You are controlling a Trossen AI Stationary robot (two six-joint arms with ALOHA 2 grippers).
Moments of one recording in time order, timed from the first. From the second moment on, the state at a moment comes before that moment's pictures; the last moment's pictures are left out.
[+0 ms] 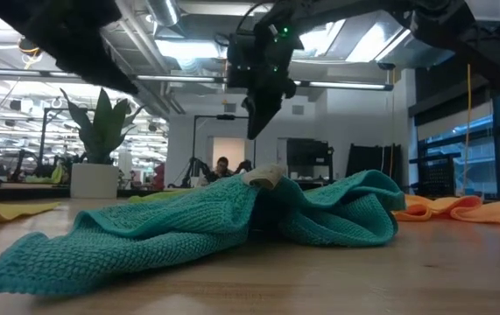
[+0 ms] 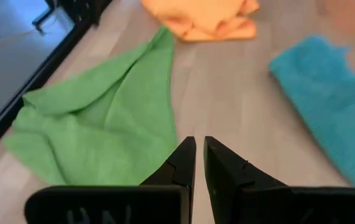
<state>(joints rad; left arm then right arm) -0.20 0.80 0.50 -0.32 -0.43 -0.18 -0.40 2.28 2.26 -1.26 -0.11 -0.63</state>
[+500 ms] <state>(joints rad) -0.03 1.19 0.46 -0.13 -0.32 -0.22 -0.41 2.17 2.34 -1.40 -0.15 -0.56</state>
